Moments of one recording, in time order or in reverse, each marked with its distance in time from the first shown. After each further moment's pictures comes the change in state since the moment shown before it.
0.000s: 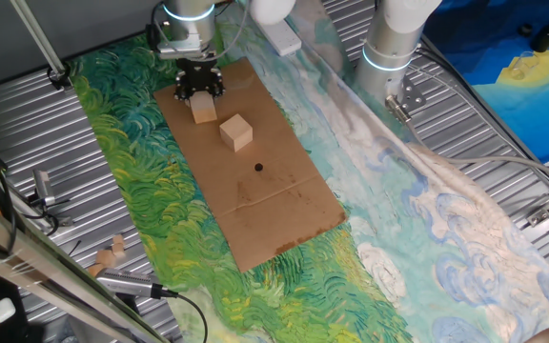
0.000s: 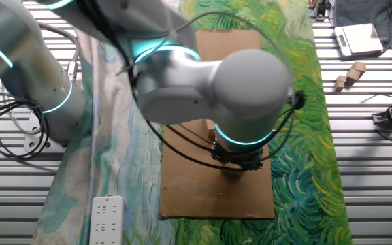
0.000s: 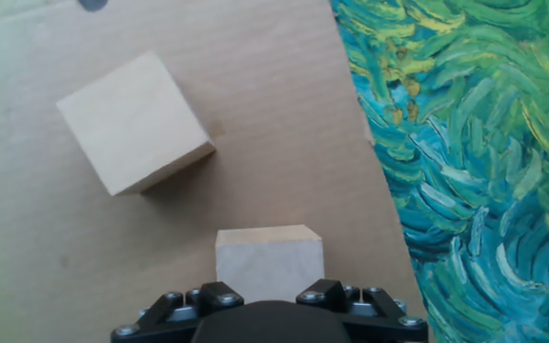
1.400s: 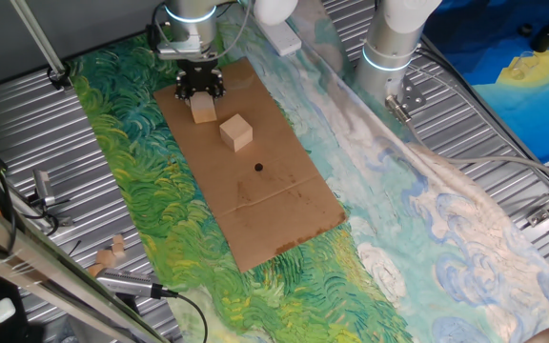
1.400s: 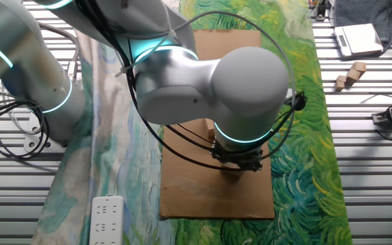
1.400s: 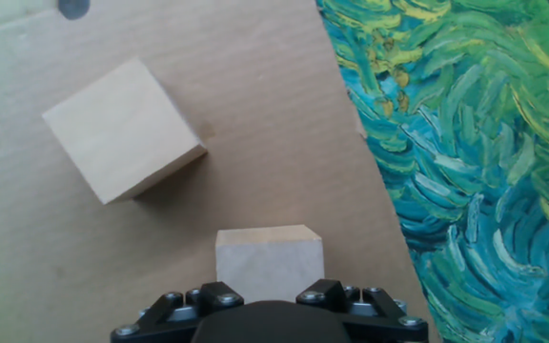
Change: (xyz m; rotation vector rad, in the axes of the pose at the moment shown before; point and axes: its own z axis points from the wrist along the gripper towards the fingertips) arm 0.000 0.000 0.002 0.006 0.013 0.020
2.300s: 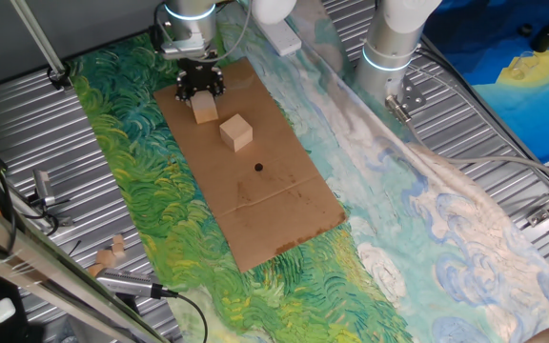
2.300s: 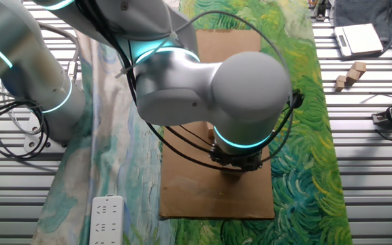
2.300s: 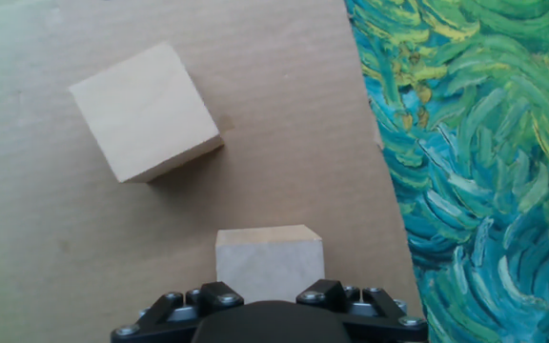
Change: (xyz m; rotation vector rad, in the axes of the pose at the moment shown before) arm 0.001 0.000 0.001 -0.001 -0.039 -0.109
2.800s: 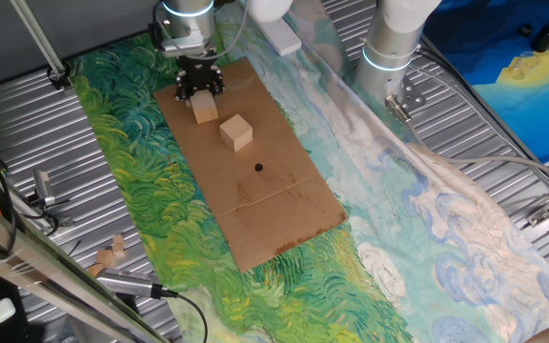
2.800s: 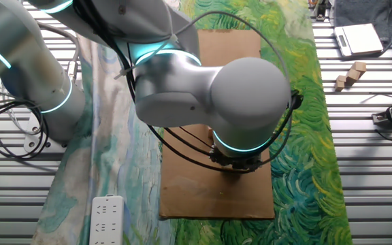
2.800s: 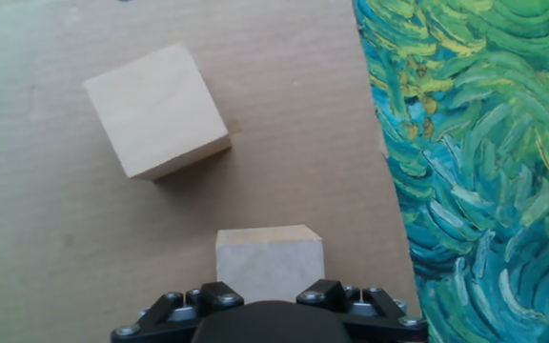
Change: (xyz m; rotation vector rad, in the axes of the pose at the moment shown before) arm -0.001 0.001 -0.002 -0.002 -0.012 -0.018
